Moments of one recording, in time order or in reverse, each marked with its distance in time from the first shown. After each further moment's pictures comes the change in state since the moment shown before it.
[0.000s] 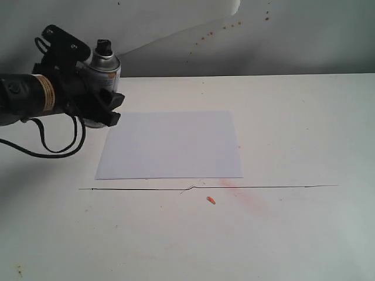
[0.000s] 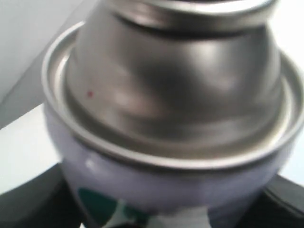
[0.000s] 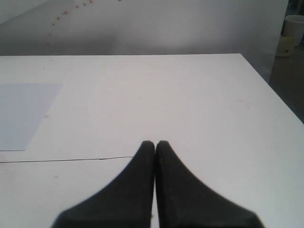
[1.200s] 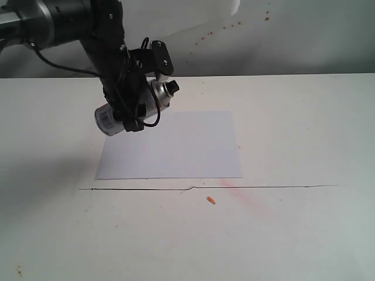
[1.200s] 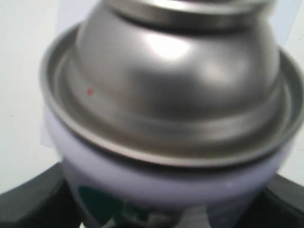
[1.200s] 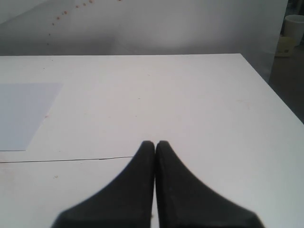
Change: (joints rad) left arm -0.166 0.453 -0.879 -0.937 1.267 1.462; right arm 0.000 0.000 0.000 0.000 0.000 0.000
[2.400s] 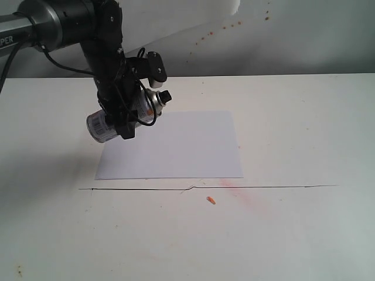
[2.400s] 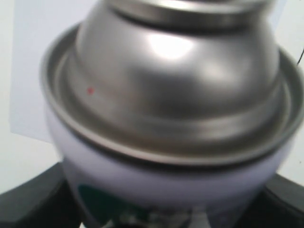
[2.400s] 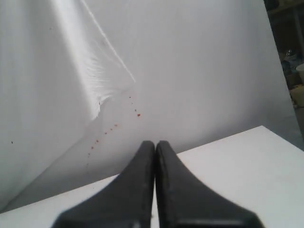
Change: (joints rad) left arm 0.033 0.065 -0.072 -0.007 0.117 0.049; right arm 0.000 0.000 0.000 0.336 -0.374 0.000
